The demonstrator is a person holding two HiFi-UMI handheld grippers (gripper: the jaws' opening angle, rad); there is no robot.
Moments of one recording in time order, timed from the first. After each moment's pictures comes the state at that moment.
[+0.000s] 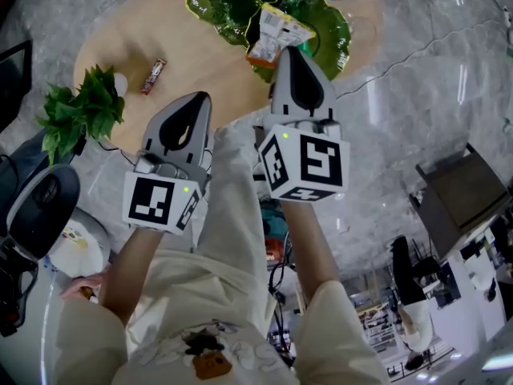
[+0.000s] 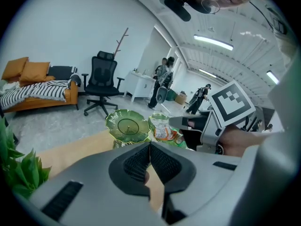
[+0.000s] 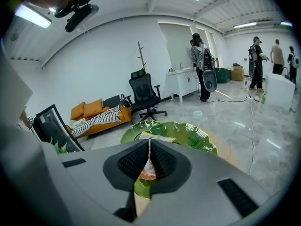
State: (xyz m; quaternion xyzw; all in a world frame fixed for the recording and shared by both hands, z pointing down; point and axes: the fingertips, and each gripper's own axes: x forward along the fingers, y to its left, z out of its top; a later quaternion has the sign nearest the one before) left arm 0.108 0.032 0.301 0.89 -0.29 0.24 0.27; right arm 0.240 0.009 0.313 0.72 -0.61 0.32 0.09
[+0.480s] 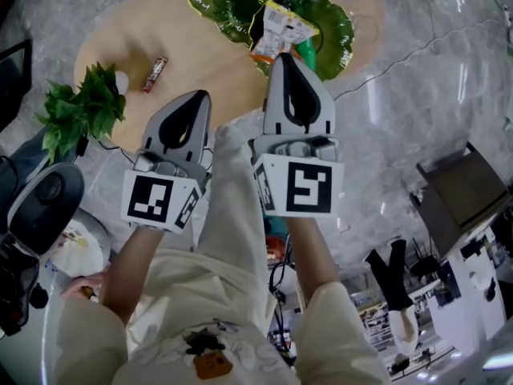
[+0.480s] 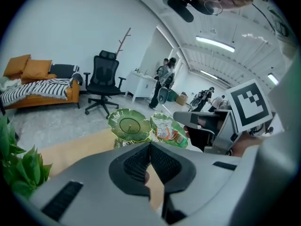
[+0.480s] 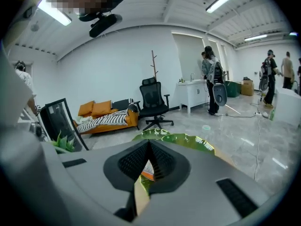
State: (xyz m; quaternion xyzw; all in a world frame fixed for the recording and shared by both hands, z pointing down) left arm 0.100 0.033 0.302 0.88 -0.30 0.24 0.28; right arm 0.215 0.011 0.278 0.71 -0.66 0.24 0.09
